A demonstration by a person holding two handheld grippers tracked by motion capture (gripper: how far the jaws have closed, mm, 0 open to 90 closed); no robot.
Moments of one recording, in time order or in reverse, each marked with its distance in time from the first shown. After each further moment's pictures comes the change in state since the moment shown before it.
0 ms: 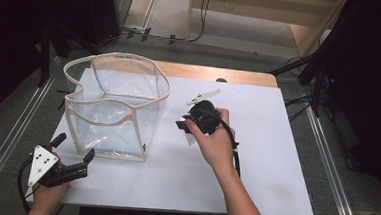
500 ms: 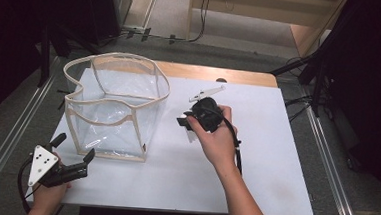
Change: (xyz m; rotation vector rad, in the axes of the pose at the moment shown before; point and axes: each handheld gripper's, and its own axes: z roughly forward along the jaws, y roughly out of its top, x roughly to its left) left arm 0.000 0.000 0.000 0.000 -0.001 0.001; right arm -0.001 0.005 -0.010 -0.030 0.000 0.001
